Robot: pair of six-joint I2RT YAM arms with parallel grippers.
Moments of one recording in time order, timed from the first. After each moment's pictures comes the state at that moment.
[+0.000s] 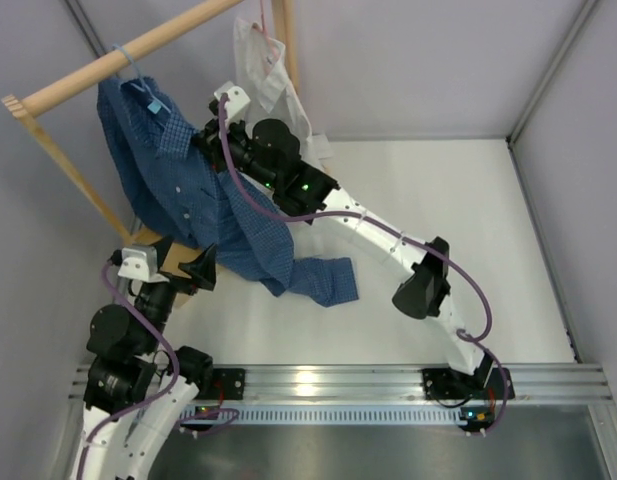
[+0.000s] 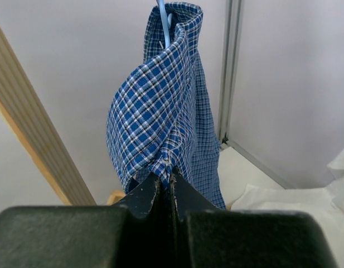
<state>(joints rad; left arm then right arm) -0.37 0.19 0.75 -0.37 -0.11 -0.07 1.02 2.24 2.47 -0.04 0.01 0.04</state>
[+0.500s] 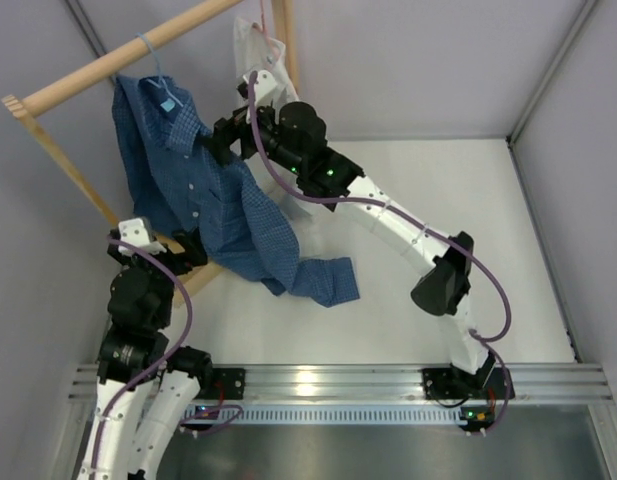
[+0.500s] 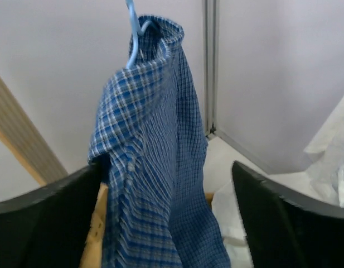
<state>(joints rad) -0.22 0.36 0.76 -0.39 -0.29 -0.16 0.94 2.16 2.39 -0.07 -0.04 0.10</state>
